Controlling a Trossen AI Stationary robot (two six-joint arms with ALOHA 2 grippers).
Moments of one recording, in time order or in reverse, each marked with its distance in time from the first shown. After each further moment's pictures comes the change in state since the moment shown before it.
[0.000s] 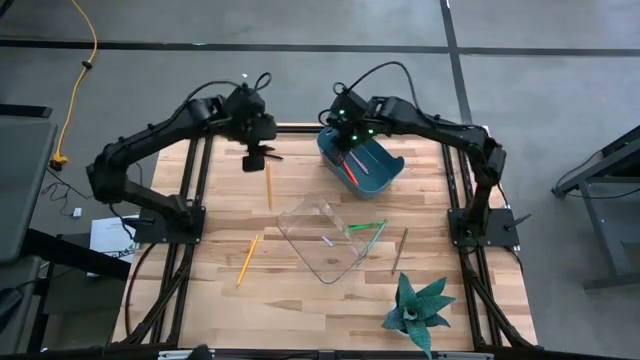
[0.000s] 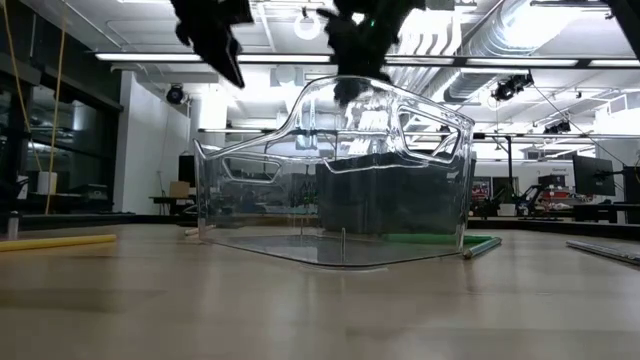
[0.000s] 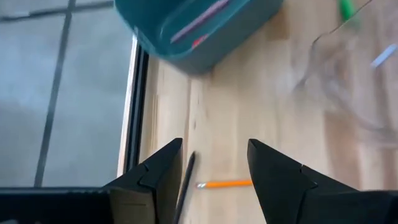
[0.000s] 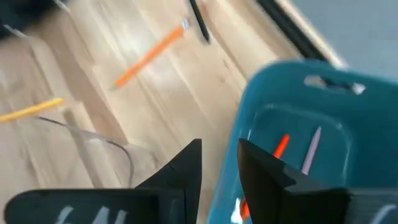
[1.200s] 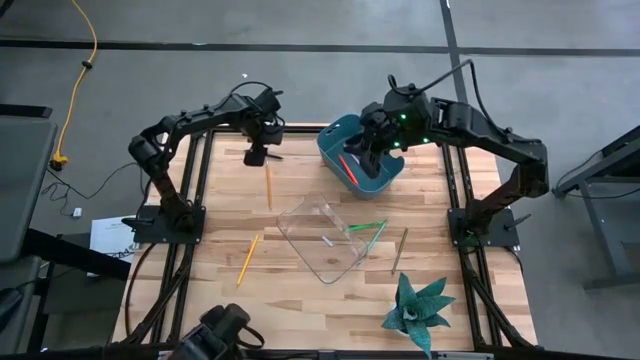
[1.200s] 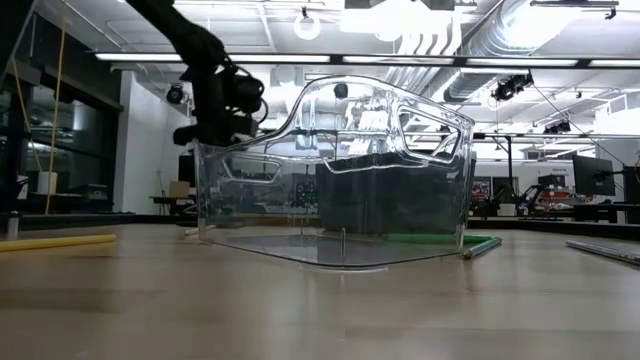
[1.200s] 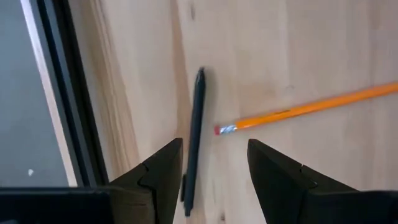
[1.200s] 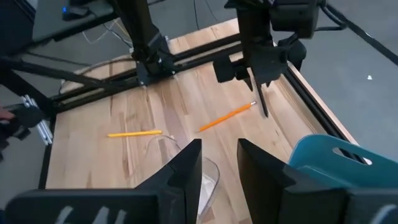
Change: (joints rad) left arm 0.243 0.391 -0.105 0.066 0.015 0.366; right arm 0.190 -0.338 0.001 0.039 0.010 -0.025
